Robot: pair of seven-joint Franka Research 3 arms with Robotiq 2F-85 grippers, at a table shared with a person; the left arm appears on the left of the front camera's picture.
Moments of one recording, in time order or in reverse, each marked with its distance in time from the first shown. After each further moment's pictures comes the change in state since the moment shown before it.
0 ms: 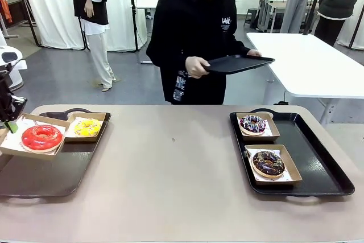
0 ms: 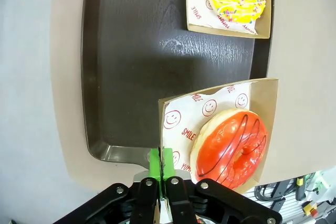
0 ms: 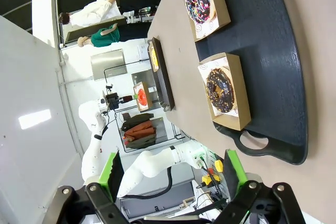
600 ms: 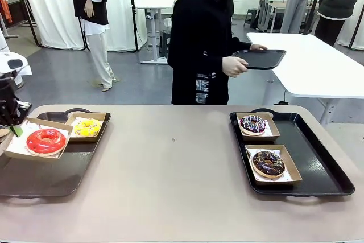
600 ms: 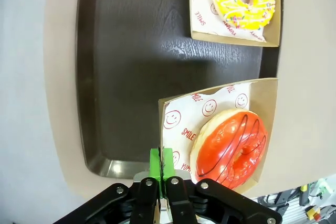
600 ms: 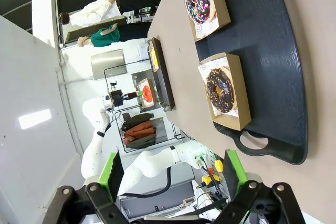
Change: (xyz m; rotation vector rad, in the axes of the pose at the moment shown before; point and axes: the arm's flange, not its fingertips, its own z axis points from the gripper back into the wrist) left arm 0.012 0.000 -0.034 0.005 -0.005 -0.009; right arm 0.000 0.000 0.000 0.000 0.000 0.000
